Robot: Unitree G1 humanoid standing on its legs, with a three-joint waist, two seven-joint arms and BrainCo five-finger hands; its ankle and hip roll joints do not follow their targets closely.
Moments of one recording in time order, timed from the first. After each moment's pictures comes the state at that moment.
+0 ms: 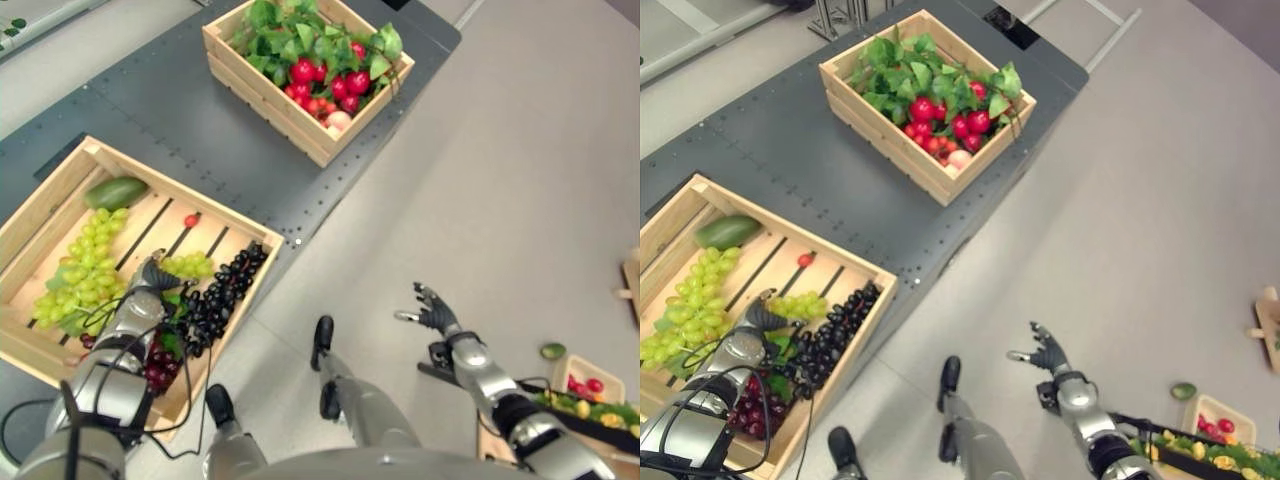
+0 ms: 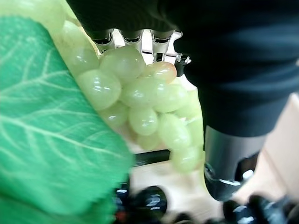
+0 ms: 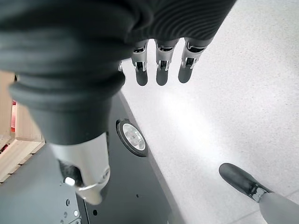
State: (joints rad) left arm -0.52 0.66 -0.32 1.22 0.11 -0.09 0.17; right arm -0.21 -0.33 0.36 0.81 0.26 -0.18 -0.06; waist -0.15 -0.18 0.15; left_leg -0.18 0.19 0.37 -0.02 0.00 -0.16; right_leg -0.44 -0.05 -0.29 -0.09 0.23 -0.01
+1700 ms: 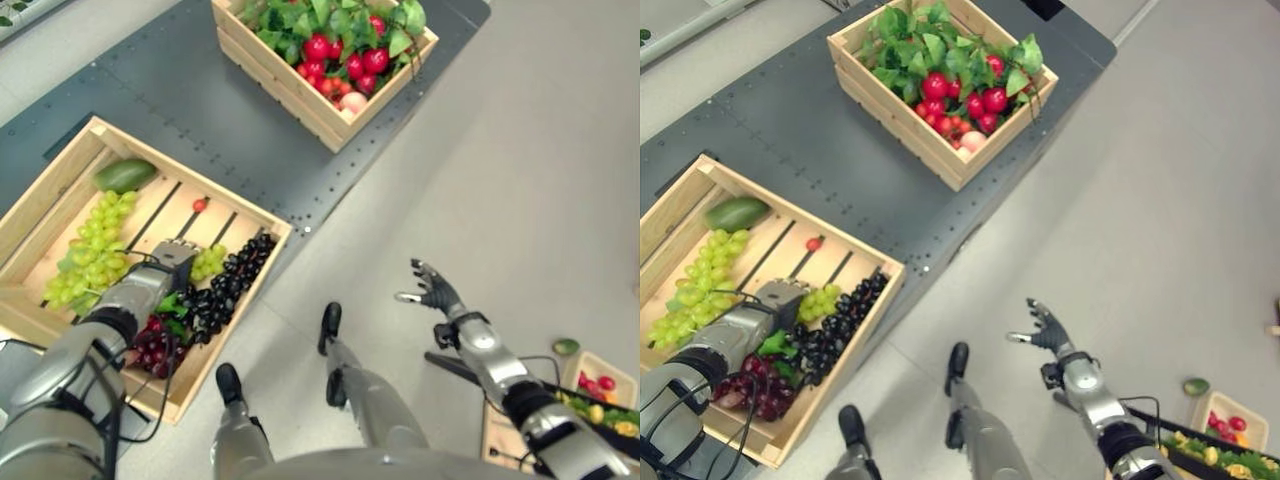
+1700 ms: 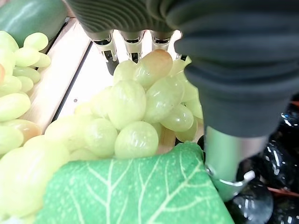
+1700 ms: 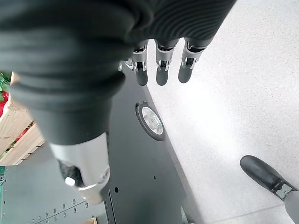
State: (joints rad) left arm -0.65 0.81 -0.80 1.00 0.81 -0.06 0.04; right arm -0.23 -0.40 0.35 0.68 0.26 -0.19 -0.01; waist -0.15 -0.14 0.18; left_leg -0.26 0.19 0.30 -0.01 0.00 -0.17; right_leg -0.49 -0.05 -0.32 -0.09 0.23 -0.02
